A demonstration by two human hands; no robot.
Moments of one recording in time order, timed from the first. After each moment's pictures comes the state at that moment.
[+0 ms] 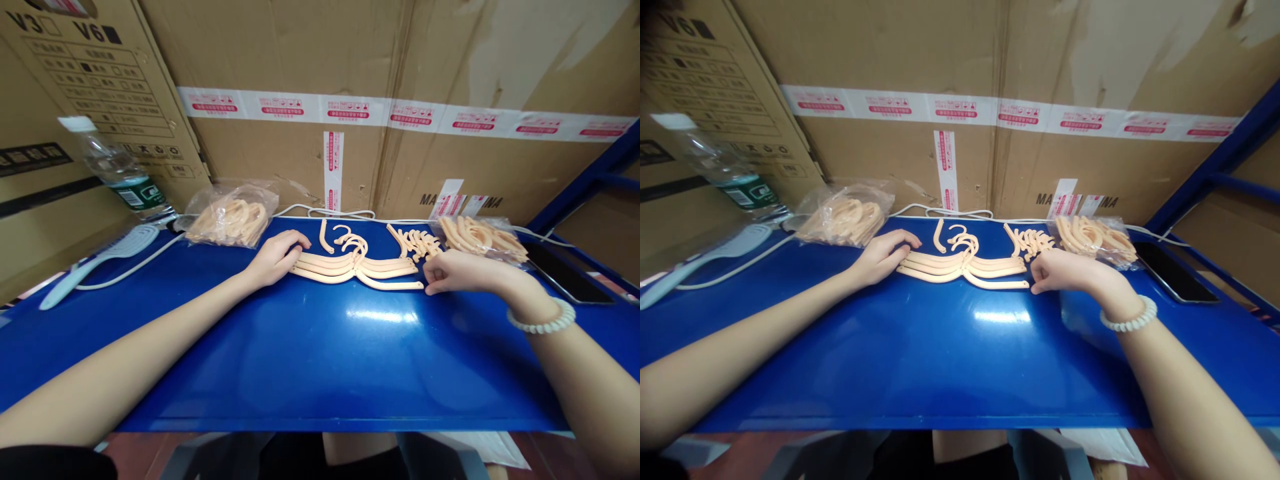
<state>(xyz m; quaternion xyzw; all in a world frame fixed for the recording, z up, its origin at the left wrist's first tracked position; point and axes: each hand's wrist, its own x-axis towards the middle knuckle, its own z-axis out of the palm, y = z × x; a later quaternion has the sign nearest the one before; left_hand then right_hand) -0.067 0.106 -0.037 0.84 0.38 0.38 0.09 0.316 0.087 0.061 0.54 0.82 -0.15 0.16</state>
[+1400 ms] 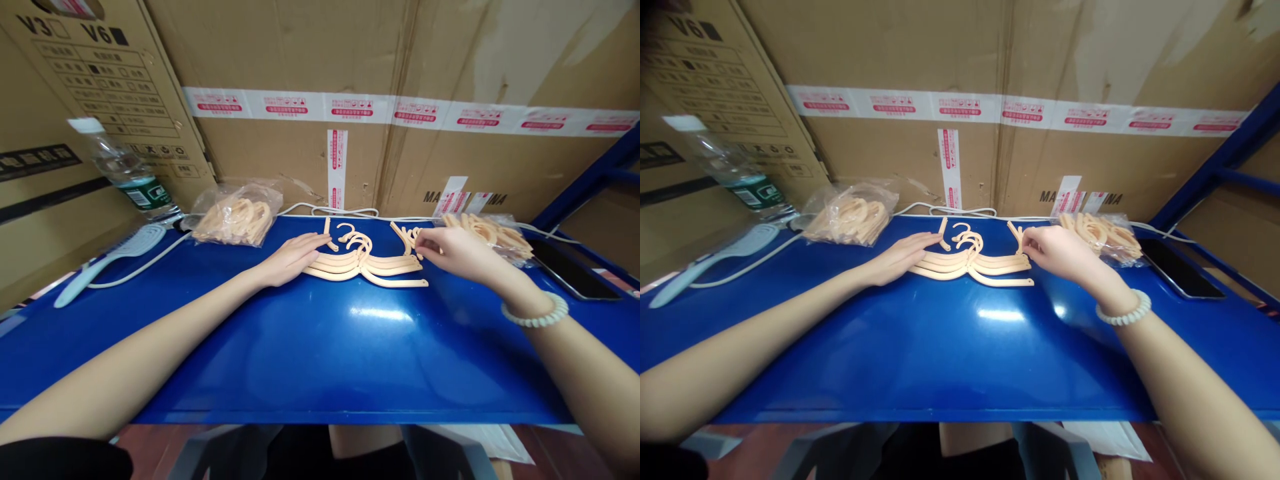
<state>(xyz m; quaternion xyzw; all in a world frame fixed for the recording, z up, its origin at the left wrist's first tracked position) -0.066 0.112 -0.045 0.88 0.39 0.23 0.14 0.307 0.092 0.057 0.50 0.86 0.01 -0.07</state>
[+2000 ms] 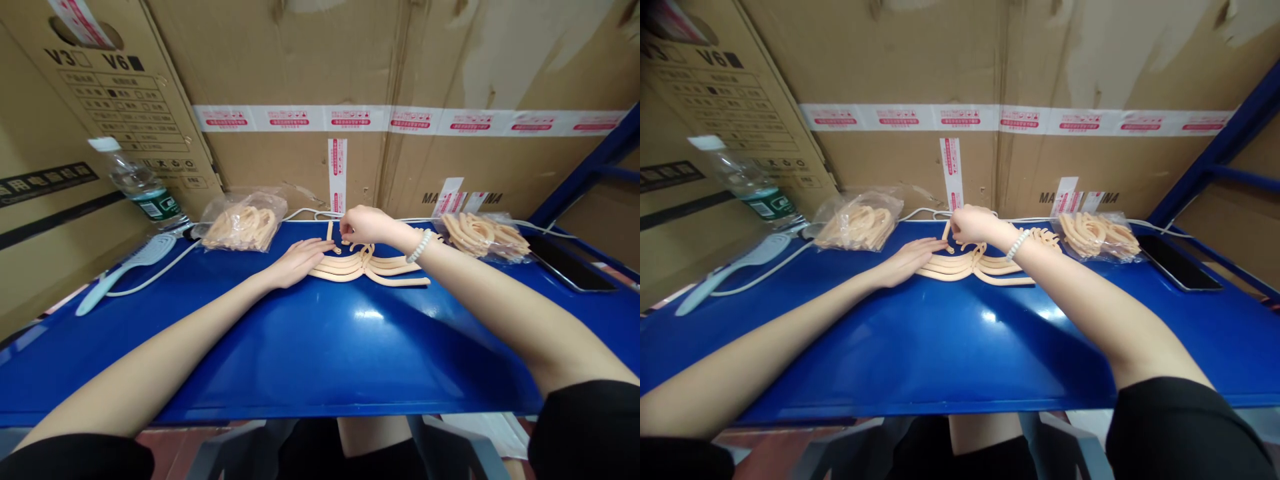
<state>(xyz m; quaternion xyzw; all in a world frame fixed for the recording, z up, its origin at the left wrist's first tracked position) -0.065 0.111 -0.041 0.88 0.40 0.21 0.15 0.160 0.148 0.070 0.41 0.91 0.02 0.00</state>
